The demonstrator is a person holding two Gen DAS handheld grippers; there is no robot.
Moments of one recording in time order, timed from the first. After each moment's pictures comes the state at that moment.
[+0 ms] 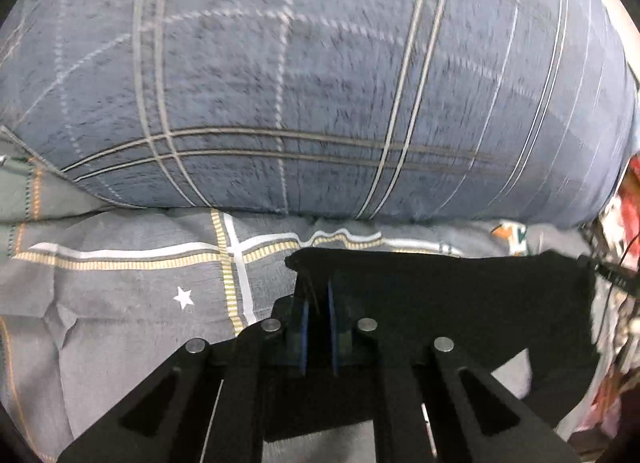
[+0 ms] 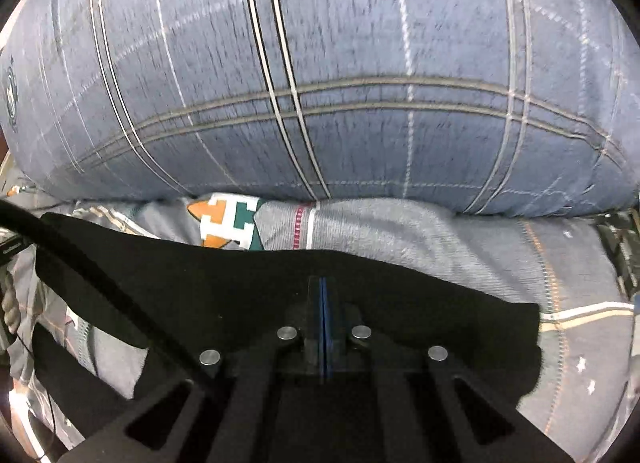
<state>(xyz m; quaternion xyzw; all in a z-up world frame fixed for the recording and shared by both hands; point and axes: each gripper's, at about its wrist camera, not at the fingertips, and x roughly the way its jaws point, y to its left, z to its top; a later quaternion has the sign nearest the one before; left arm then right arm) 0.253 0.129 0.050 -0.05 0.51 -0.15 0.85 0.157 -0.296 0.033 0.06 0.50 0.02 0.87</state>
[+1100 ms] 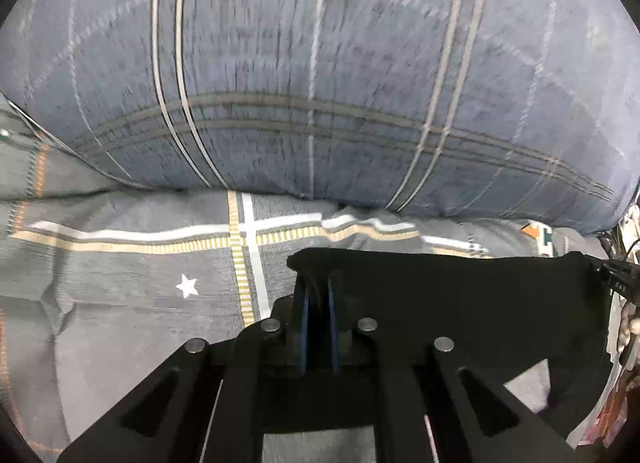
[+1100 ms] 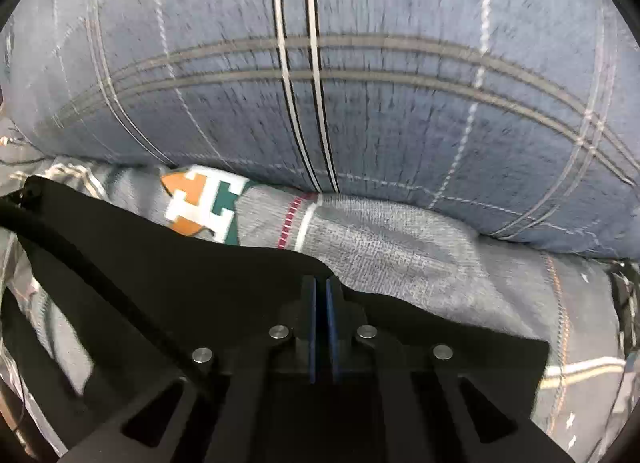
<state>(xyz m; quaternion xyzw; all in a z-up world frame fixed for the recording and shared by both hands) 0.245 0.138 0.041 -0.04 0.51 -0.11 0.85 0.185 -0.285 0.007 -0.01 0.52 0.04 0.85</state>
